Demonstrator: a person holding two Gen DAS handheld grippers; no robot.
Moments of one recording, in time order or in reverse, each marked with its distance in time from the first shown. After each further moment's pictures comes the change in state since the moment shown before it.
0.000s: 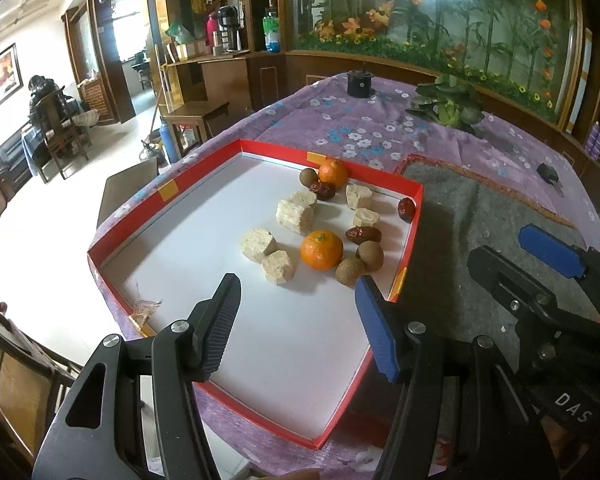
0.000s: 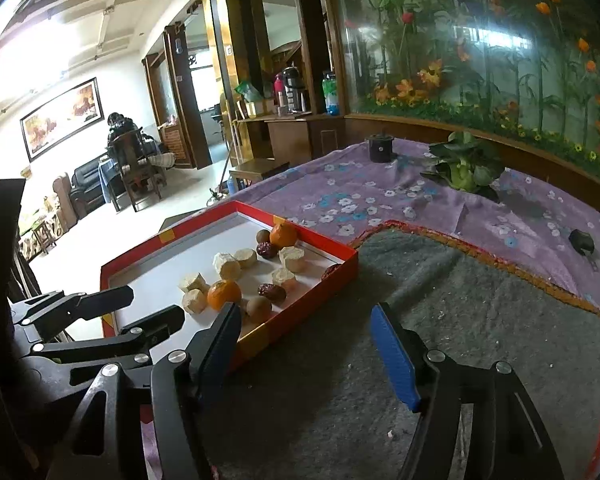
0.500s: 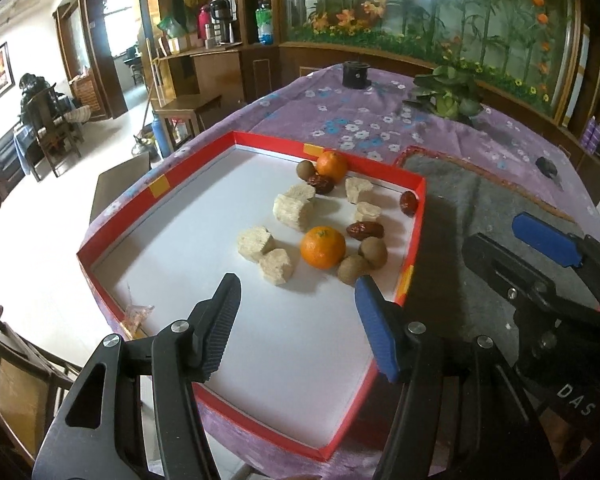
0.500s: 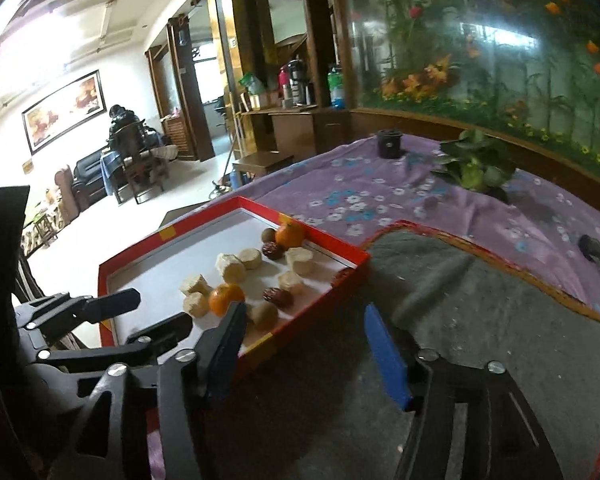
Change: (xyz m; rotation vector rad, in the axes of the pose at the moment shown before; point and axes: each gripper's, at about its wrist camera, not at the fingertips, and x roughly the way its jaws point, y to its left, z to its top) left arm 0.010 0.004 0.002 0.008 0.030 -0.029; right arm 0.012 0.006 0.007 -0.013 0.019 -0.001
